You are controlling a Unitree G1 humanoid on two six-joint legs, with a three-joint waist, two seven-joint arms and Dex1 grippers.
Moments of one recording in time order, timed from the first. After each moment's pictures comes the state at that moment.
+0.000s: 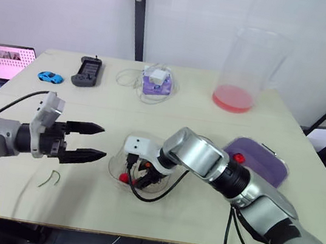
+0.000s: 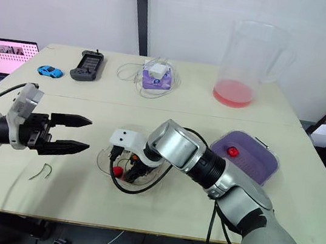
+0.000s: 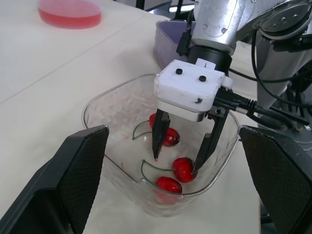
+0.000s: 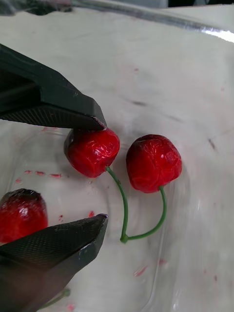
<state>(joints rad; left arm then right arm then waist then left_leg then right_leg) -0.31 0.94 0.28 -0.21 -0.78 0.66 -1.22 -1.19 -0.37 0.84 0.01 0.23 1.21 0.99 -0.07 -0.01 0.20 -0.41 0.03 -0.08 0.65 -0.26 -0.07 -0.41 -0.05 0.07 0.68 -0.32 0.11</state>
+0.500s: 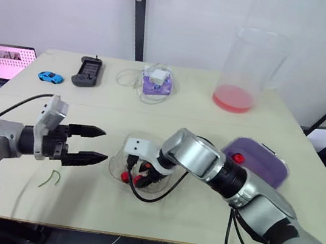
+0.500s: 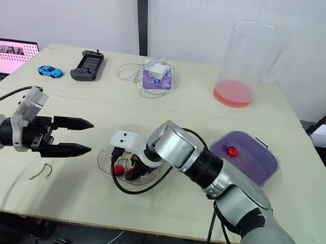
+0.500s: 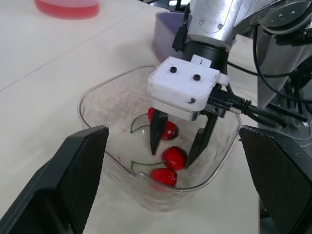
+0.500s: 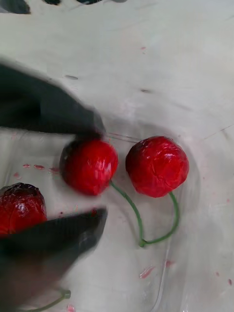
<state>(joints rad) -0.31 0.93 0.26 -0.21 -0.78 0.66 -1.21 -1.19 -0.35 0.85 0.06 0.21 1.19 1.00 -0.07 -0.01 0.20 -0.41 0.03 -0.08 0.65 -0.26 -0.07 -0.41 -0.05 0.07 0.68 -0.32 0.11</state>
